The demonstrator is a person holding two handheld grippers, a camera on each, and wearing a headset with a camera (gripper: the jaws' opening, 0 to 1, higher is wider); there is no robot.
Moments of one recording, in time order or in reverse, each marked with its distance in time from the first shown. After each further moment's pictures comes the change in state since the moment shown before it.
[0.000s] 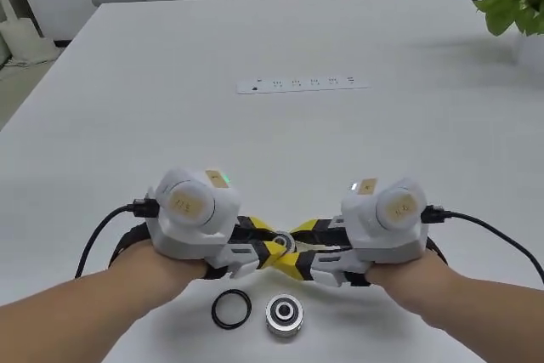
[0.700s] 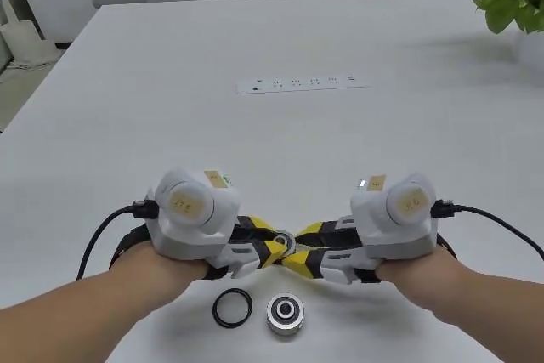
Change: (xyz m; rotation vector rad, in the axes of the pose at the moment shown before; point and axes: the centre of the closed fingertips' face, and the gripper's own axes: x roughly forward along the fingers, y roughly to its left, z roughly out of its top) left arm 0.000 0.000 -0.001 -0.012 -0.005 0.007; right arm -0.008 0.000 -0.004 0.008 0.012 0.030
